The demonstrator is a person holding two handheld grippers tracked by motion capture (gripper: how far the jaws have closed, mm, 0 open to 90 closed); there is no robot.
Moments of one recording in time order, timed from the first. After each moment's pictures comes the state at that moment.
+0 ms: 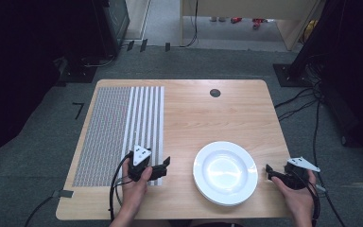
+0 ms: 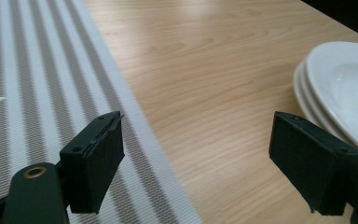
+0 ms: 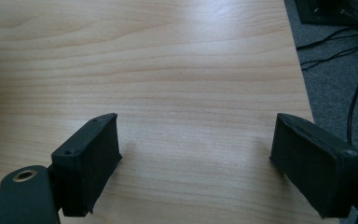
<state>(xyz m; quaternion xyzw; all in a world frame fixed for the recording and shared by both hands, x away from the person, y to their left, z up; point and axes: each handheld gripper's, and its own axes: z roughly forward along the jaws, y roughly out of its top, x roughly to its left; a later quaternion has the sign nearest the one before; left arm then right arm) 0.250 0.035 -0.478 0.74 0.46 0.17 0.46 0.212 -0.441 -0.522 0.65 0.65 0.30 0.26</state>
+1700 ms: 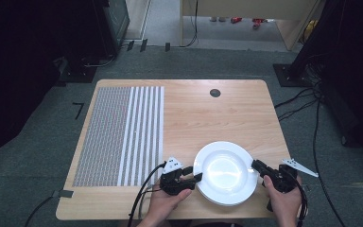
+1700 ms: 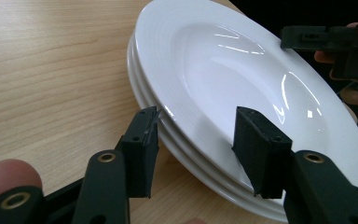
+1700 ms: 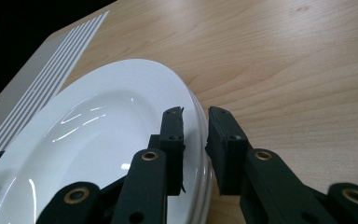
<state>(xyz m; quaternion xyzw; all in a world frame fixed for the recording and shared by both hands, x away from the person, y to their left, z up) 0.226 -0.039 -0.499 0.76 0.41 0.01 0.50 0.200 -0.393 -0.497 0.65 0.57 0.49 0.13</state>
